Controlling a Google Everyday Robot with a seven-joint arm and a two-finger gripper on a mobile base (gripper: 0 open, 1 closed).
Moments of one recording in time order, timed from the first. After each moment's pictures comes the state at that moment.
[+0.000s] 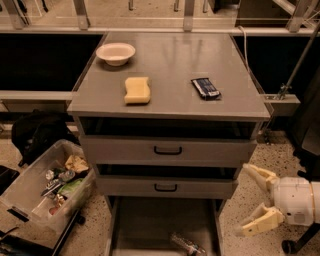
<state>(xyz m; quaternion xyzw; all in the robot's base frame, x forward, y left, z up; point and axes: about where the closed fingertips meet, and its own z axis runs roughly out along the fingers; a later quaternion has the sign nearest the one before) 0.399 -0.199 0.745 -0.44 0.72 0.31 0.43</state>
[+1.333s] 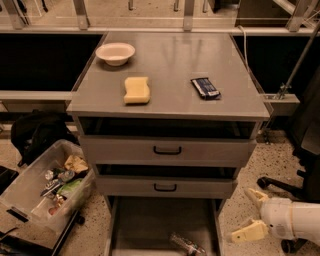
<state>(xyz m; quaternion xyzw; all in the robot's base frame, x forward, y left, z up) 0.411 -0.229 0.624 -0.36 0.80 0.30 0.38</state>
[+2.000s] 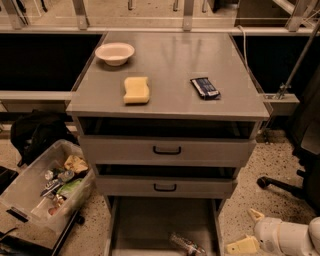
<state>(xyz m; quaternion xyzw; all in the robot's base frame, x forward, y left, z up) 0.409 -0.259 0.506 -0.31 0.85 0.25 0.34</state>
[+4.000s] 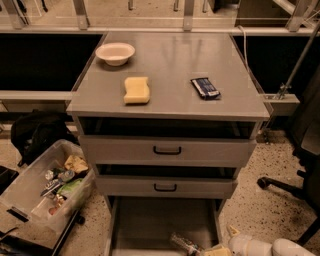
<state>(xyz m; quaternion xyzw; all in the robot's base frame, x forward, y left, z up) 0.425 -0.222 0.354 -0.24 0.86 0.29 0.36</state>
